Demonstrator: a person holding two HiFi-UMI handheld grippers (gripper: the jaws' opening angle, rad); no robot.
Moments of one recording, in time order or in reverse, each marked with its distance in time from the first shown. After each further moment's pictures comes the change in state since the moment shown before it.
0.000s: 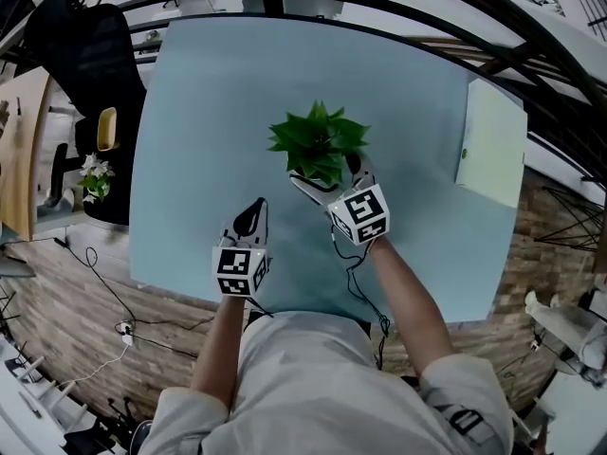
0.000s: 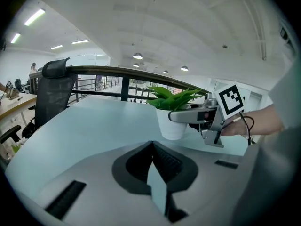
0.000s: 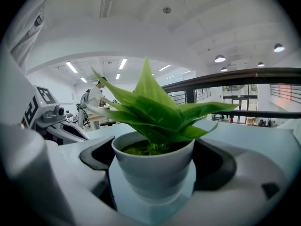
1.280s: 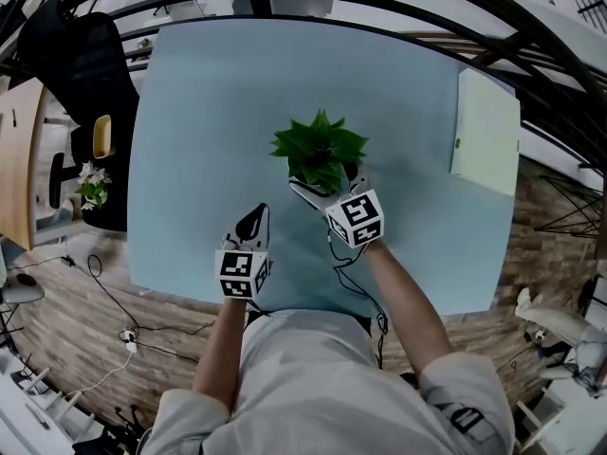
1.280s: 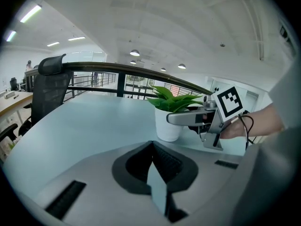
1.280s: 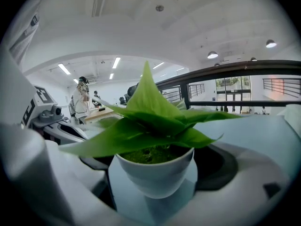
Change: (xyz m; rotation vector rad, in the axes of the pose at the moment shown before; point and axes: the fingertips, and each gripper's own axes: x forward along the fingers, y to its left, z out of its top) left arm -0.001 -0.017 -0.021 0.013 0.036 -0.041; right arm -0.018 0.002 -0.033 0.069 0.028 -0.053
